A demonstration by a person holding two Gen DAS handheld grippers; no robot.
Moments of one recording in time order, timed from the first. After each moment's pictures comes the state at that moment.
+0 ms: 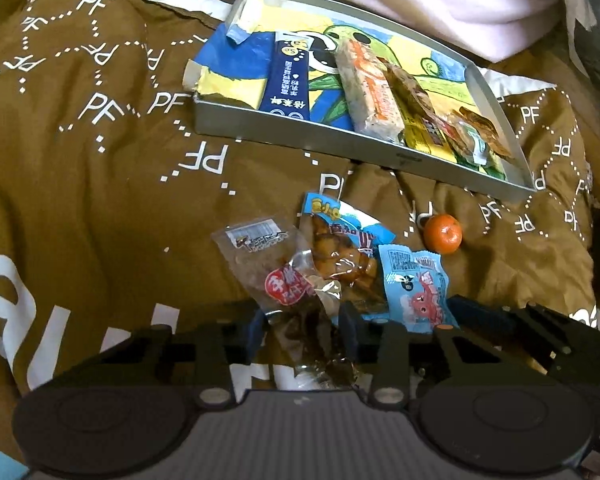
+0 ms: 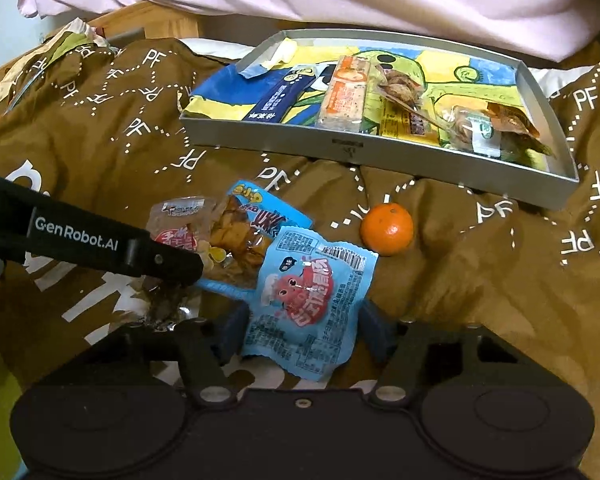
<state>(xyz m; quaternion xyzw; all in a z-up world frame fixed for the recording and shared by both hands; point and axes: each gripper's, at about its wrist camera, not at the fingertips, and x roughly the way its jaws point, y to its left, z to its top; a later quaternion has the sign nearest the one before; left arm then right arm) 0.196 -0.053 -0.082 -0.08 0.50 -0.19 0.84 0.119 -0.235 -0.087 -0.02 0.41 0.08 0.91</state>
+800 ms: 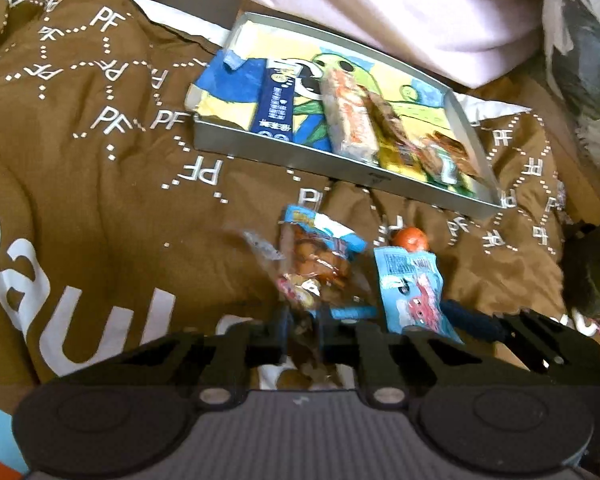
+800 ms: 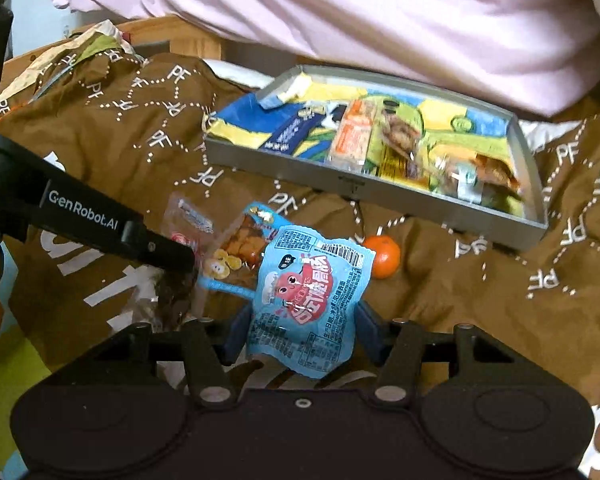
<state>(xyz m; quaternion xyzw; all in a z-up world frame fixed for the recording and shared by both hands) 0.170 -0.040 -0.060 -0.11 0.47 -0.21 0.85 0.087 -0.226 -0.063 -0.08 0.36 0.08 0.93</state>
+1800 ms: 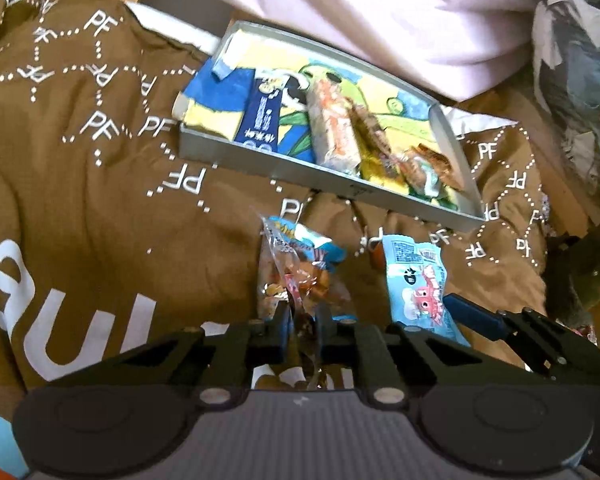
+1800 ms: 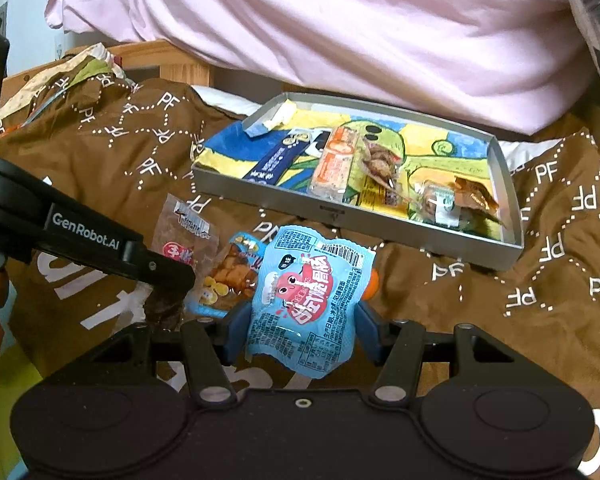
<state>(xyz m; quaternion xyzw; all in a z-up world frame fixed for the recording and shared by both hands) 0.168 -0.044 -0.055 -0.13 0.45 -0.22 0.86 0.082 -0.229 -0.051 -0.07 0.33 0.06 0.94</state>
